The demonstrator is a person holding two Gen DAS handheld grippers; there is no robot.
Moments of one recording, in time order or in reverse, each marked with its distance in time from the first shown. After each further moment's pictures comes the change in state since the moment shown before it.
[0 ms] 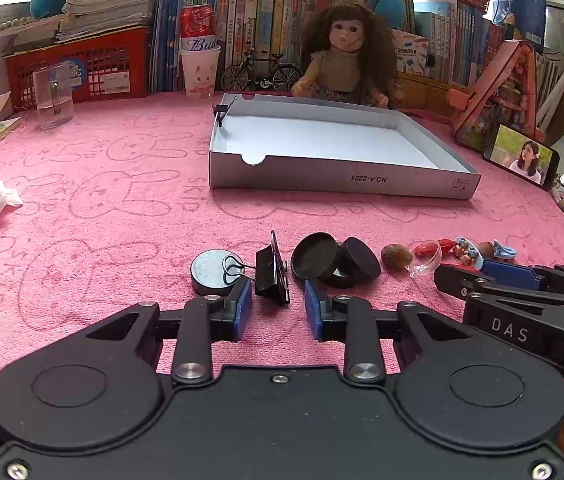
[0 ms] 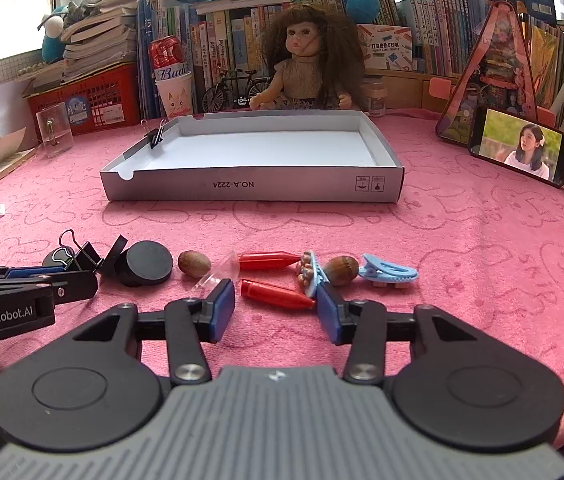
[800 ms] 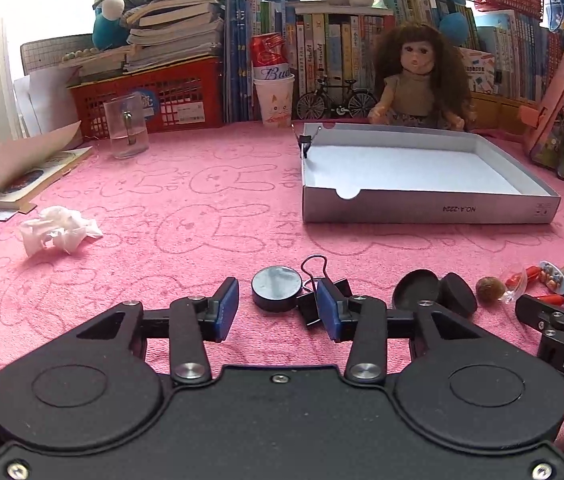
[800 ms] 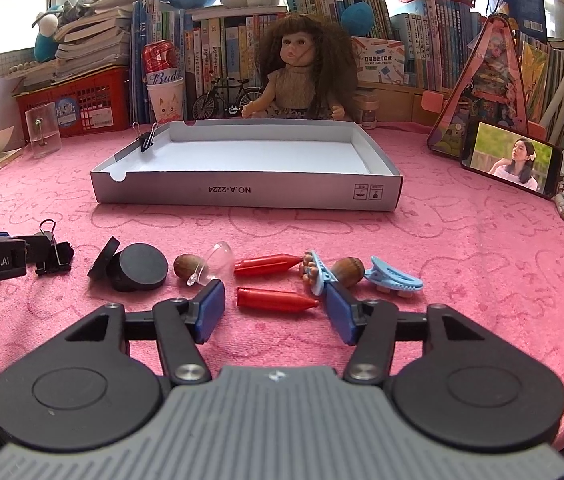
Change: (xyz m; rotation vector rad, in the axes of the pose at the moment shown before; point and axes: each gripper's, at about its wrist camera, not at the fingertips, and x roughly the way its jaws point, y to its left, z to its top) left arm 0.002 0.020 0.008 0.003 -0.087 0.244; right arm 0.004 0.007 -0.006 -0.010 -0.040 -0.042
